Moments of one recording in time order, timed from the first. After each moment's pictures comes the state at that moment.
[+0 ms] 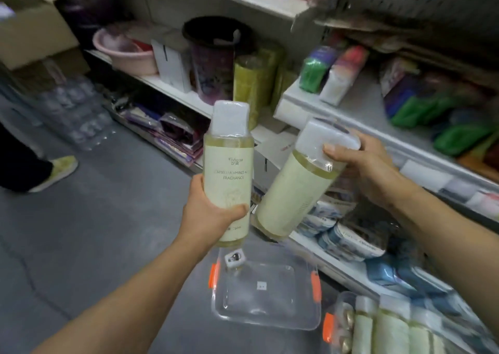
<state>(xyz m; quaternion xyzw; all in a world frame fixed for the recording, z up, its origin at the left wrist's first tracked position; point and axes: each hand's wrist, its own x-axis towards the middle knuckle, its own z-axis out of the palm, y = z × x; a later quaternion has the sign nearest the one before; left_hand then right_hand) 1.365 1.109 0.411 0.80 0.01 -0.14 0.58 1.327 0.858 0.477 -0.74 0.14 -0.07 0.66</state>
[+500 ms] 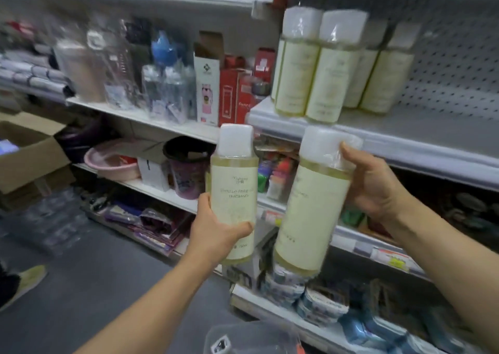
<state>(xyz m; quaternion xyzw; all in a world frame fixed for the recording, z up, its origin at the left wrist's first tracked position) 1.357 1.085 0.622 0.76 -0.16 -0.11 0.62 1.261 0.865 0.714 -0.60 0.12 -0.17 0.77</state>
